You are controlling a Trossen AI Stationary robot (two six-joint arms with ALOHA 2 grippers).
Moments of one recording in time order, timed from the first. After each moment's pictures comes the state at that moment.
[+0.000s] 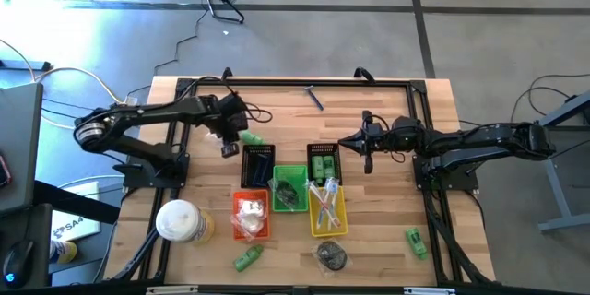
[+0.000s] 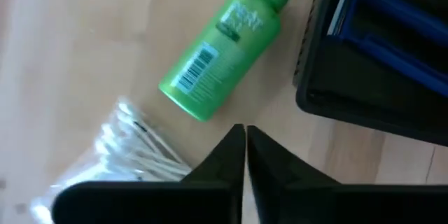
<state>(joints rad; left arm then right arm) 0.50 1.27 0.76 -0.69 0.11 0.21 -0.17 0.99 0.31 0.58 -0.13 0.03</state>
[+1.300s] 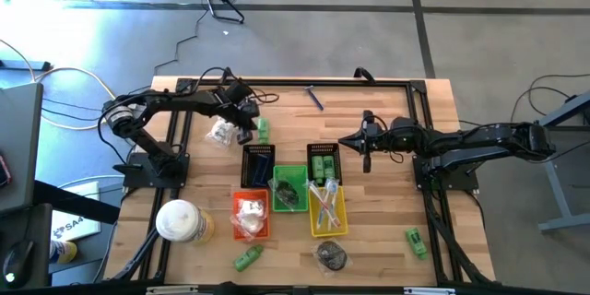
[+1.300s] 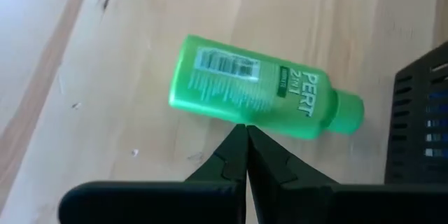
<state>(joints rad) 0.68 1.54 0.76 -0.27 0.31 0.34 -0.17 0.99 0.31 0.53 -0.08 0.01</state>
